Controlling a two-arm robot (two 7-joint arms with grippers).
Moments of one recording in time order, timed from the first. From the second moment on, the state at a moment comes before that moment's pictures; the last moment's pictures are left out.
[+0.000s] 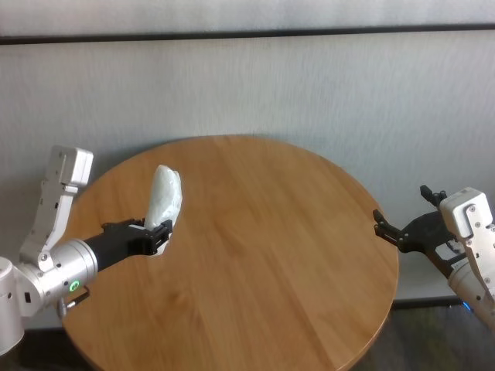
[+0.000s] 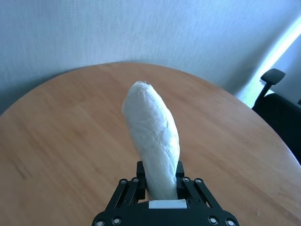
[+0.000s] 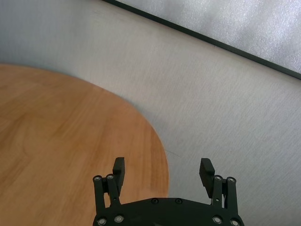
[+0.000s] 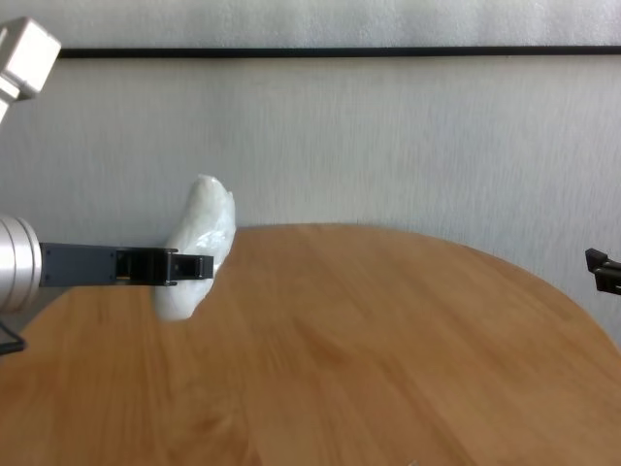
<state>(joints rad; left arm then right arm) -0.23 0.36 0.24 -1.52 -0.46 0.44 -0.35 0.20 0.60 -0.45 -1.41 0.25 -0.12 -0.03</state>
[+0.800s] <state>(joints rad) -0.23 0.40 0.27 -1.54 -0.48 0.36 -0.40 0.20 0.60 -0.45 -1.41 0.25 -0.12 -0.03</state>
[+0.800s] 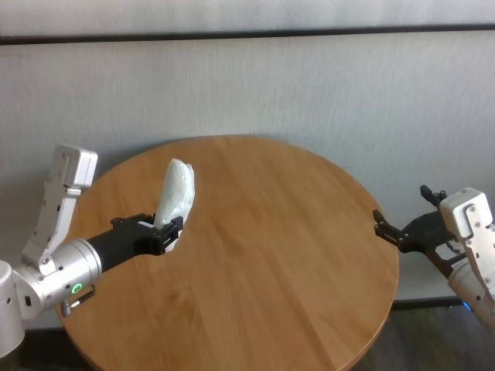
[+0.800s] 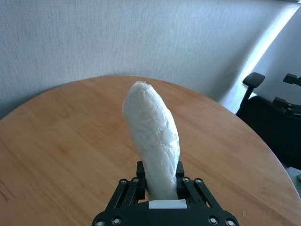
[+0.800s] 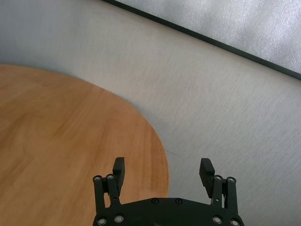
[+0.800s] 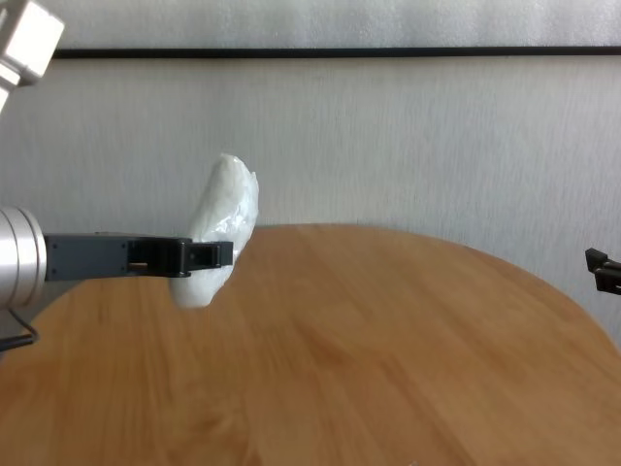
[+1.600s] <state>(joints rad) -0.24 0.43 0.31 -1.54 -0.50 0.33 -0.40 0.20 0.60 -0.45 -1.41 0.25 -0.12 -0.03</state>
